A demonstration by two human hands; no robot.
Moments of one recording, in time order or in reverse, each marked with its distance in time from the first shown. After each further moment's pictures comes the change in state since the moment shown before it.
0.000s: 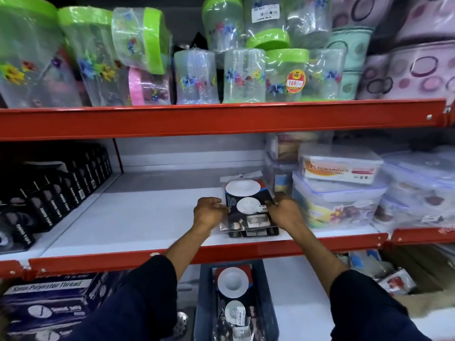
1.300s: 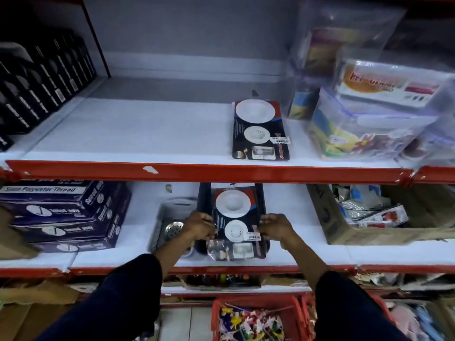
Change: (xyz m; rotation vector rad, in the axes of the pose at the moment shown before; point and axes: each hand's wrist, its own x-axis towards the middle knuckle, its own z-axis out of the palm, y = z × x) left_hand -0.072 -0.219 -0.004 0.188 -0.278 -0.492; right_hand -0.108 0.165 0.126 0.391 -0.506 0.586
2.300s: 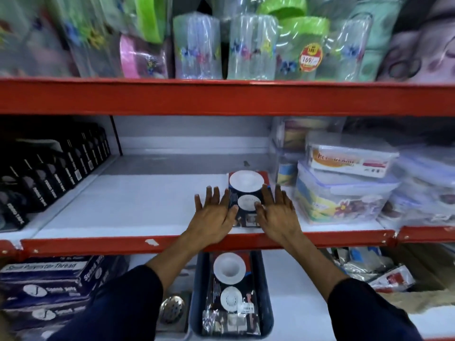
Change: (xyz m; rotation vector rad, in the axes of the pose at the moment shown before) left_hand -0.040 0.184 -0.032 0.955 0.372 0.746; right_hand -0.041 -0.182 -0.039 -0.944 0.510 -0.716
